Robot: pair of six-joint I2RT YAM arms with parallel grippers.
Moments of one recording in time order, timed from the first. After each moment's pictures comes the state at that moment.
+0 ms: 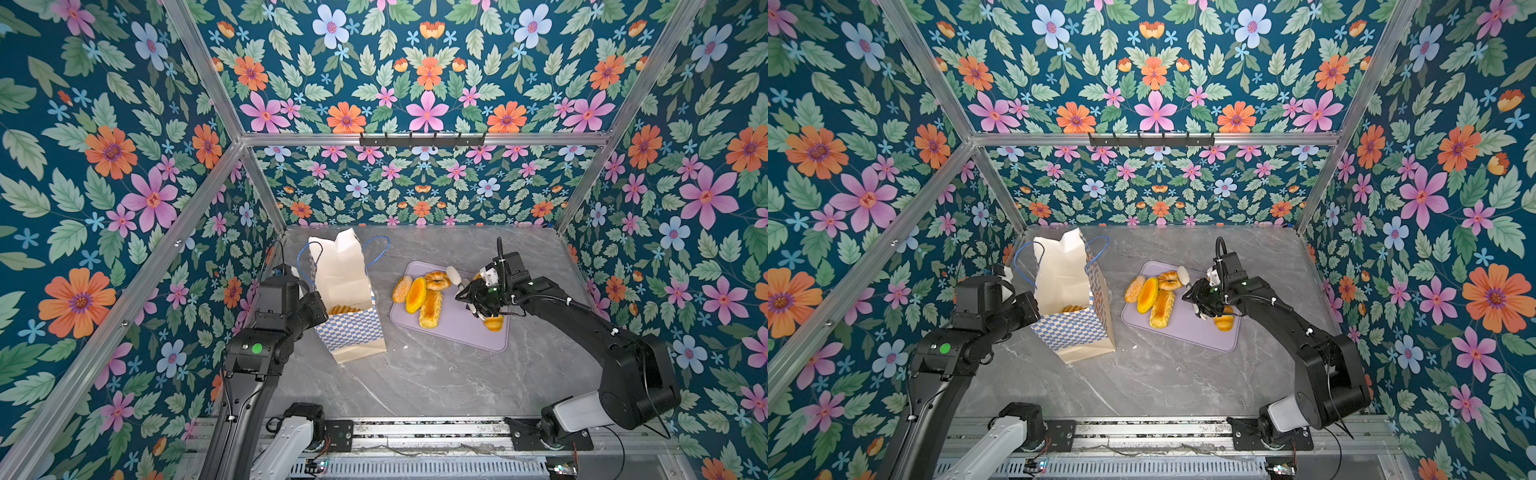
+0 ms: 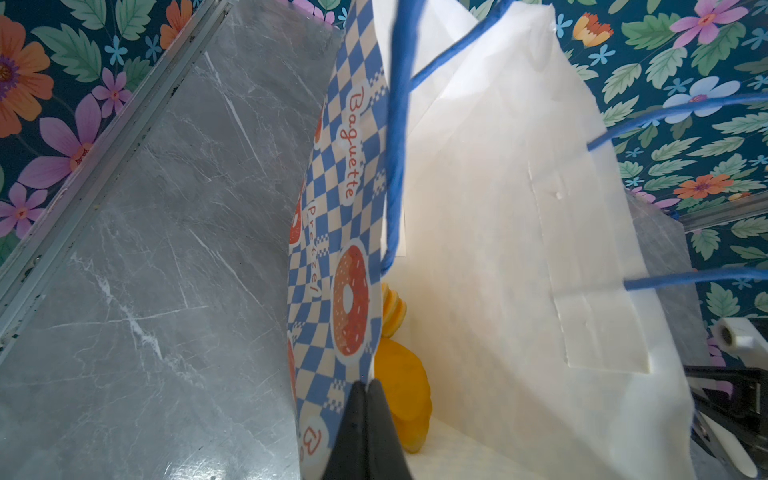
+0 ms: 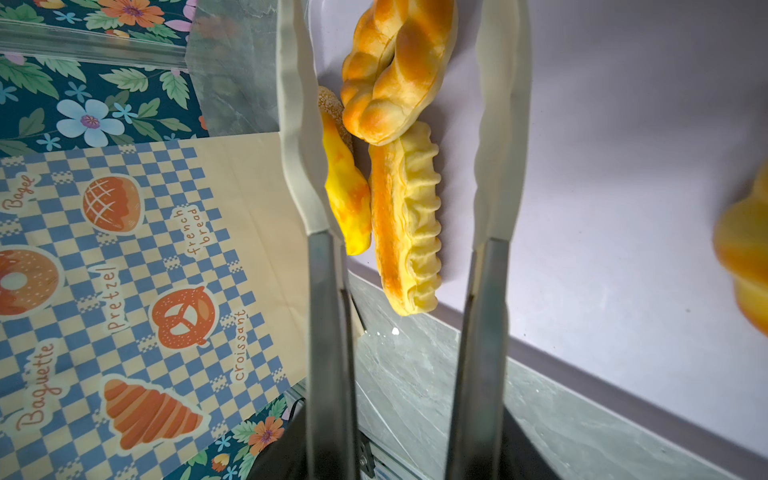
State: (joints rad) left arm -0.17 0.81 1.09 -0.99 -0.03 -0.47; right arm 0.34 1.48 1.03 -0.49 -0.52 0.87
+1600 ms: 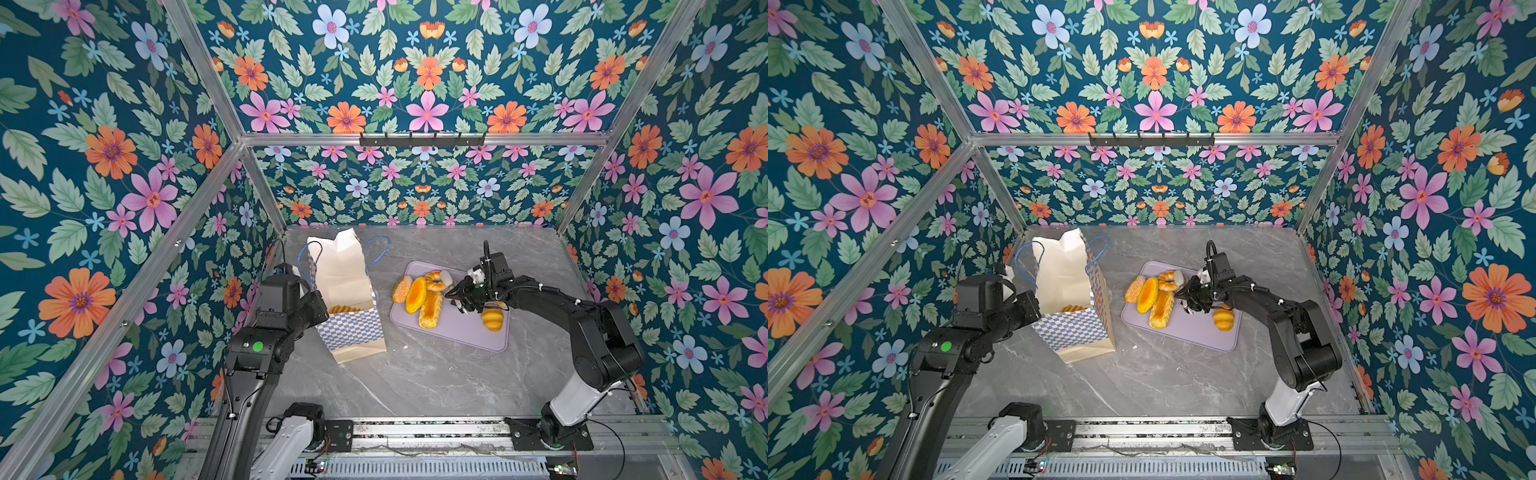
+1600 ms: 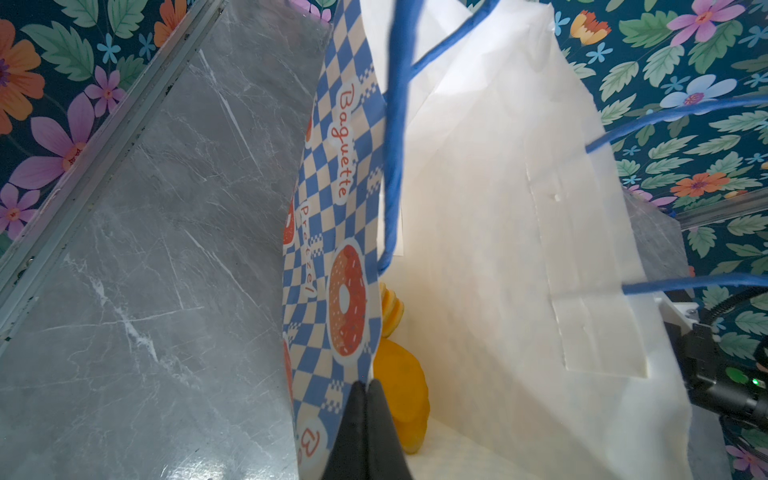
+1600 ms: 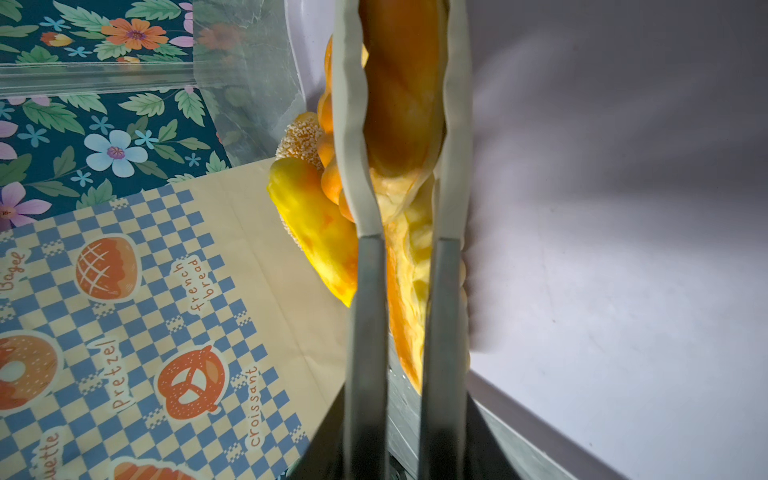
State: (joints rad) left arm -0.17 0.81 1.10 -0.99 -0.02 -0.47; right arm 0.34 1.69 1.05 -0.26 -0.61 0.99
